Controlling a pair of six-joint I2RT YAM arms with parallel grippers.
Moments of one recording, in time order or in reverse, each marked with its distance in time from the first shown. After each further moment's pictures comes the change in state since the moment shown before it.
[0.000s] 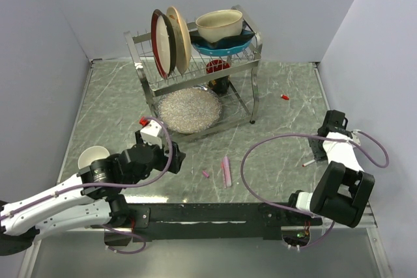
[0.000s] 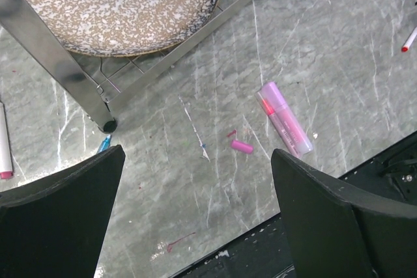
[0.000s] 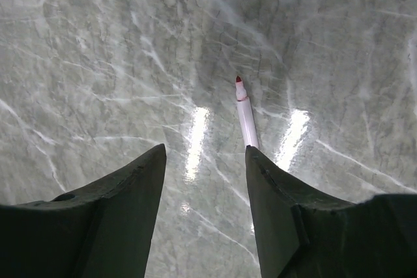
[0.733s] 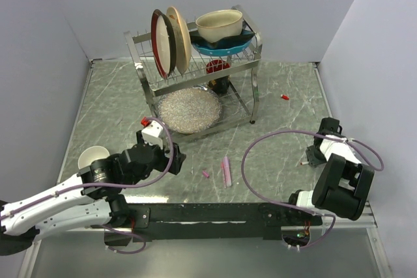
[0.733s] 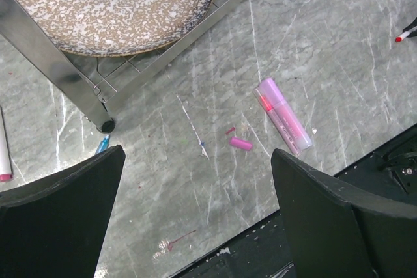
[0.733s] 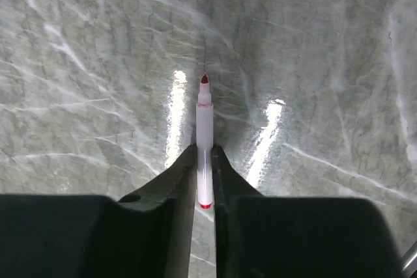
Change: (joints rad) left arm 0.000 0.002 0.000 0.000 0.021 0.019; right arm 0.000 0.066 -0.093 0.043 0.015 0.015
